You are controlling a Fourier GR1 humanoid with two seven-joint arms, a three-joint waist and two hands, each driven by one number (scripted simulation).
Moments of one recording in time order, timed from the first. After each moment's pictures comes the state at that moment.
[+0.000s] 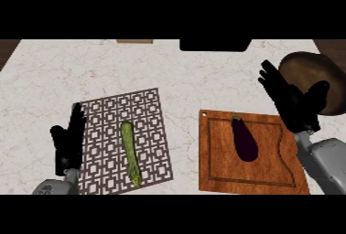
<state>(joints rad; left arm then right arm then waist) -0.07 0.24 -0.16 -1.33 0.15 0.46 0.05 -0.37 -0.53 0.34 -1.41 -0.47 -0.23 0.12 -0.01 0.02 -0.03</state>
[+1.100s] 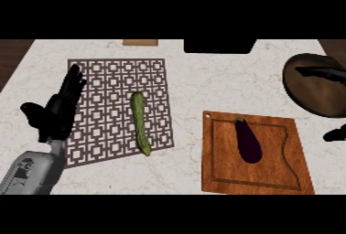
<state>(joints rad) -0.25 0.34 -0.12 -1.41 0.20 0.25 0.02 -0.50 -0.96 0.33 -1.14 -0.17 0.48 -0.51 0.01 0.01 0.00</state>
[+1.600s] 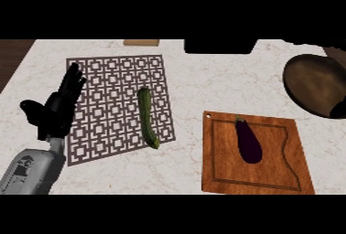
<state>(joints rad) -0.27 0.34 -0.10 -1.39 0.19 0.22 0.02 -0.79 -0.93 0.36 -1.13 -0.01 0.65 -0.32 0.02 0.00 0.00</state>
